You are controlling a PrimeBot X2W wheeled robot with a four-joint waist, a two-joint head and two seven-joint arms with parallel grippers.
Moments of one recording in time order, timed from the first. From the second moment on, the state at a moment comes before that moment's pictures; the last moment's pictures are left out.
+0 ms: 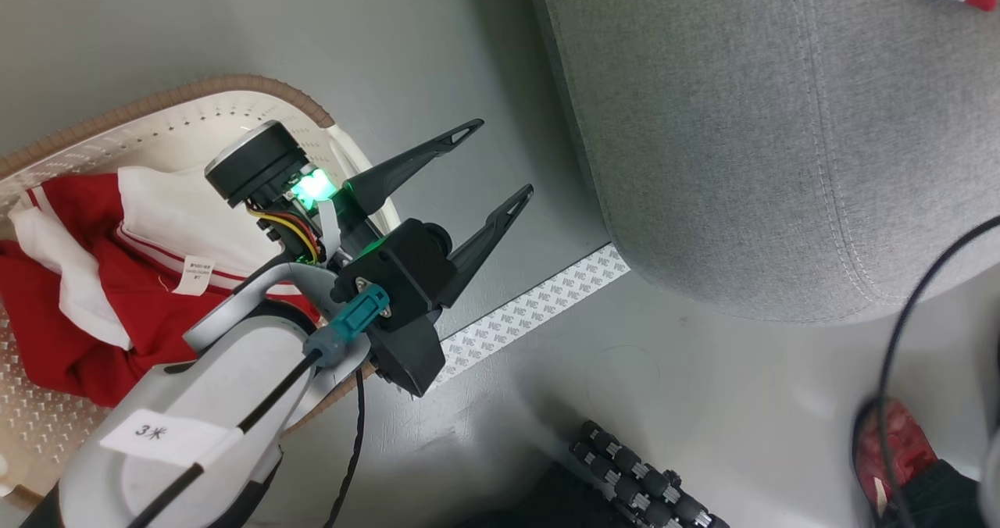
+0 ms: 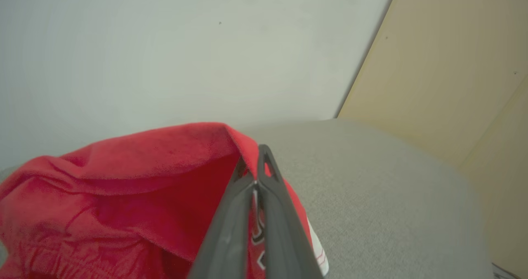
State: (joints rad) left arm -0.84 0.37 -0.68 -0.14 -0.05 -0.12 0.11; right arm -1.11 -0.32 -0.37 0.49 0.11 0.13 -0.26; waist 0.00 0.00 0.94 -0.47
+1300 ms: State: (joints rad) left arm -0.57 0.28 -0.60 0.01 -0.21 0.08 -0.22; right arm -0.54 -0.20 0.14 0.12 0.07 0.13 -0.26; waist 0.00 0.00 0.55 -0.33
